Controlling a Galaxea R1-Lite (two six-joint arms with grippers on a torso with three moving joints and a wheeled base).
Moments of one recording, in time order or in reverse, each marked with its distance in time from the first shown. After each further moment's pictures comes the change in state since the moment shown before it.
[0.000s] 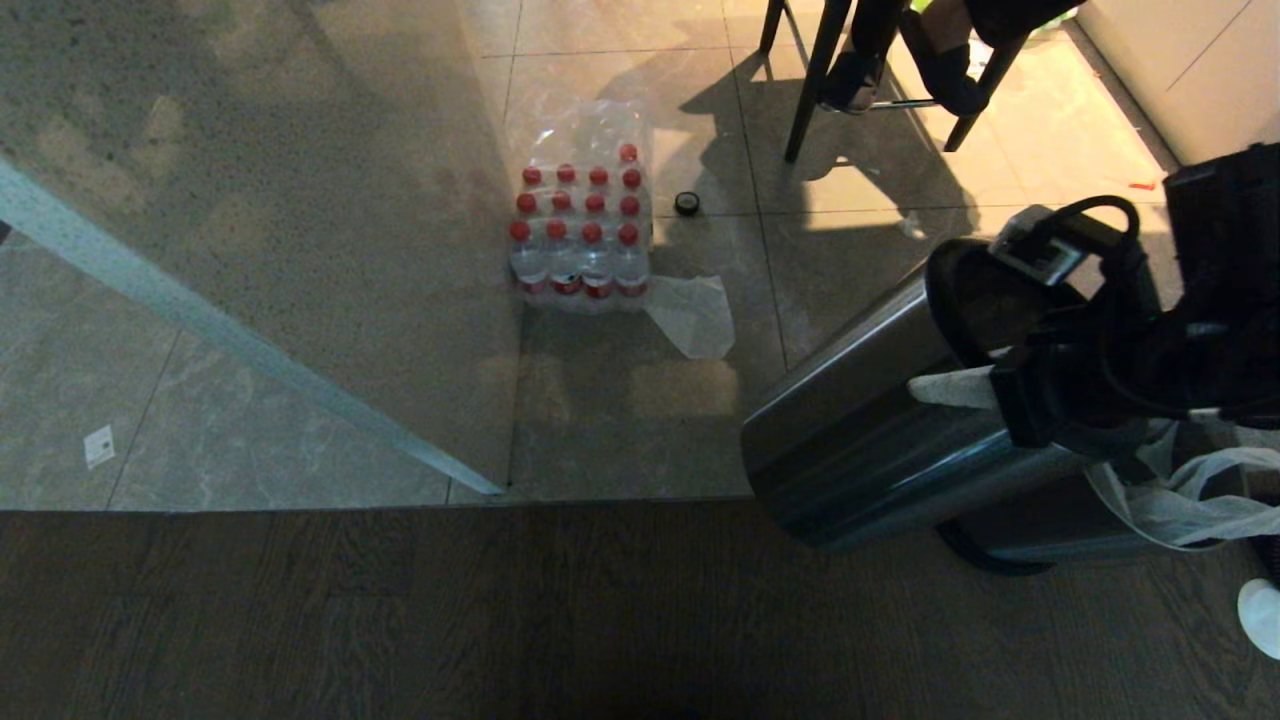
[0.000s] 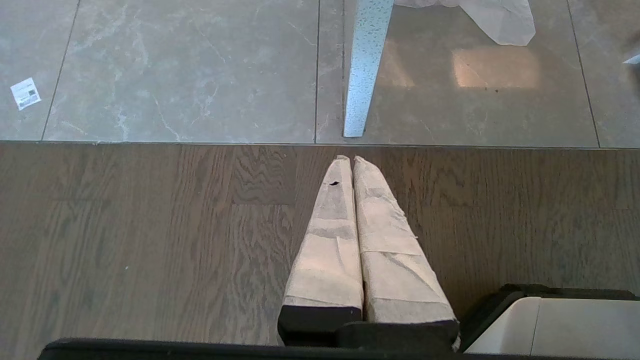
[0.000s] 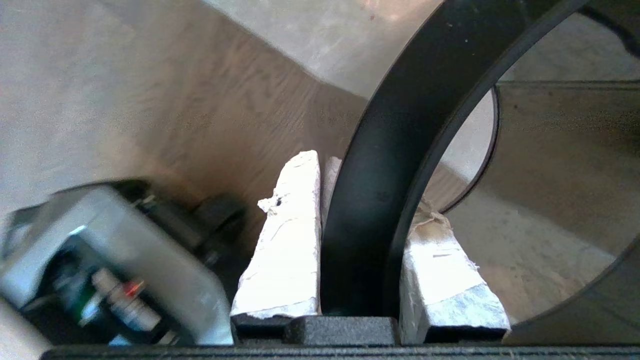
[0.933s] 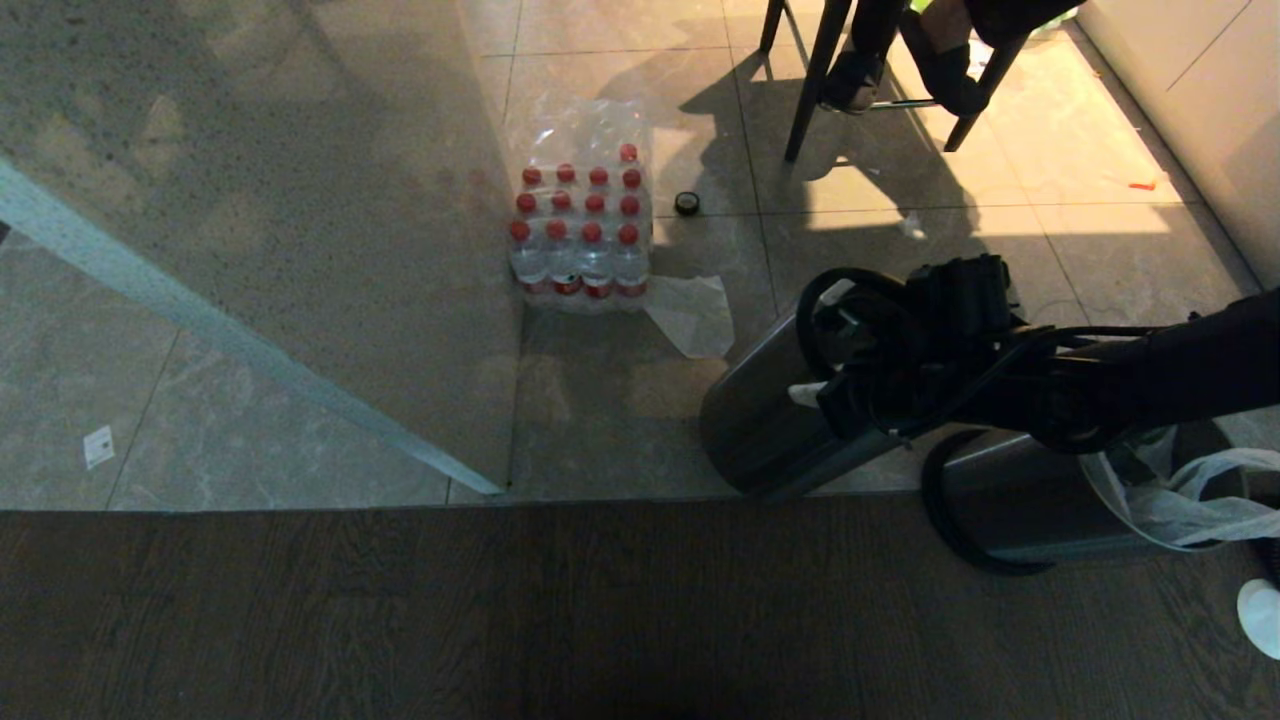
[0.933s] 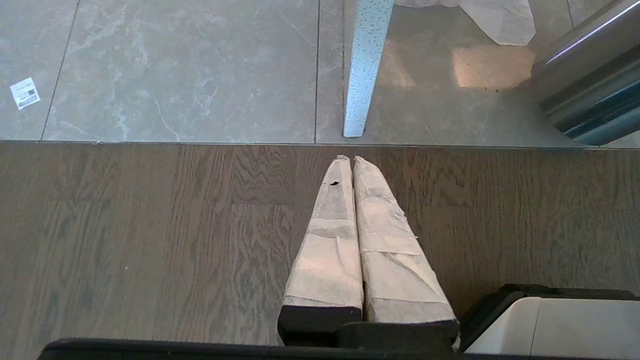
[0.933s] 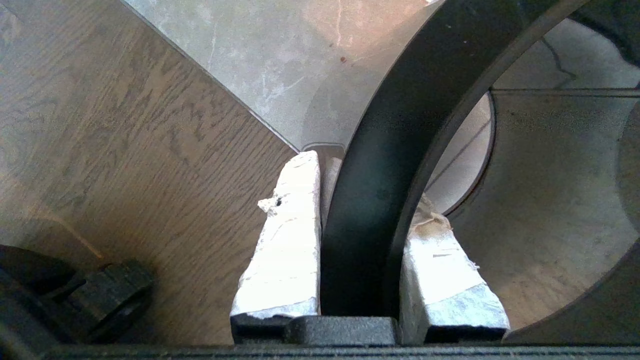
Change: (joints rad) left arm 0.000 0.000 0.000 0.000 0.000 0.000; right arm 0.033 0.472 -0.089 -0.449 -0.040 -0.126
